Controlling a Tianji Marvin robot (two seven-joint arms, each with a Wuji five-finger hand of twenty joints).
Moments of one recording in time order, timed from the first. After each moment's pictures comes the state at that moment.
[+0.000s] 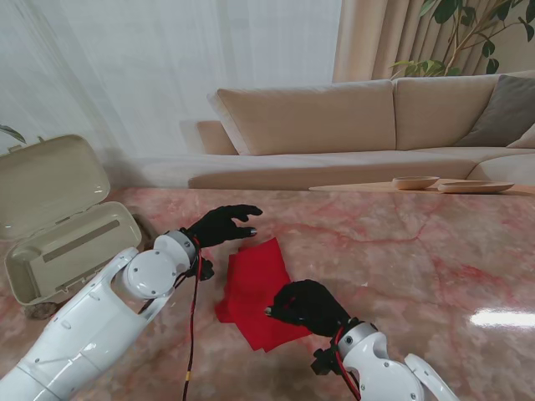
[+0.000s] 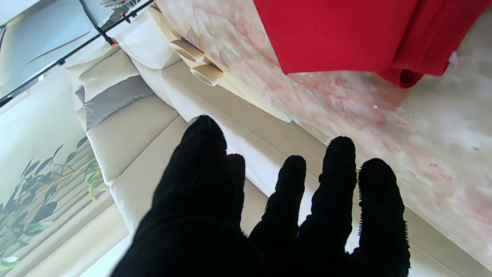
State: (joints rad) left arm 1.25 -1.14 -0.97 -1.42 0.22 -0.02 -0.12; right arm -1.89 -1.11 1.18 -1.90 -0.35 -0.01 0.01; left_hand 1.15 -0.16 0.00 -0.06 0.45 0.05 0.26 0.33 0.49 0.29 0.33 0.44 0.50 0.36 0.46 0.76 0.10 0.39 1.06 0.90; right_hand 0.67 -0.50 0.67 -0.01 0.93 0.29 0.59 0.73 0.77 0.40 0.52 0.59 0.91 0.37 0.41 0.50 0.52 0.45 1.15 0.60
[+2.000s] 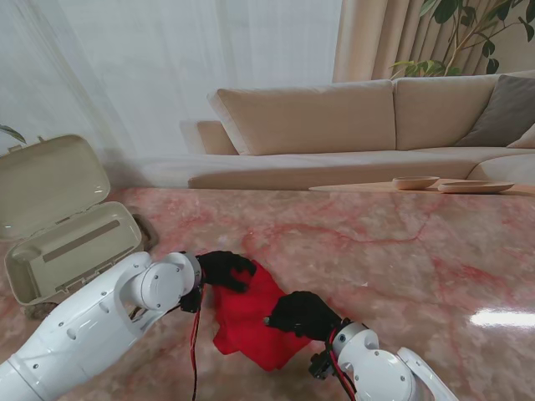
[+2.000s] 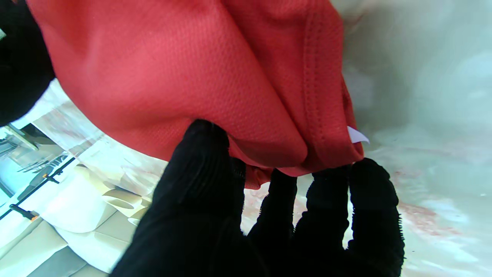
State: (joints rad) left arm 1.20 -1.04 -0.81 -1.48 0.52 0.15 -0.45; right arm -1.82 -1.10 1.13 -1.81 -0.27 0.08 0.10; left_hand 1.15 -0.20 0.03 -0.06 0.42 0.06 0.29 0.29 0.46 0.21 0.33 0.43 0.57 0.31 0.65 0.91 0.21 0.32 1.30 1.06; right_hand 0.69 -0.49 0.67 -0.01 0.92 0.28 0.68 0.66 0.82 0.40 0.52 0.58 0.91 0.38 0.41 0.49 0.56 0.46 1.15 0.47
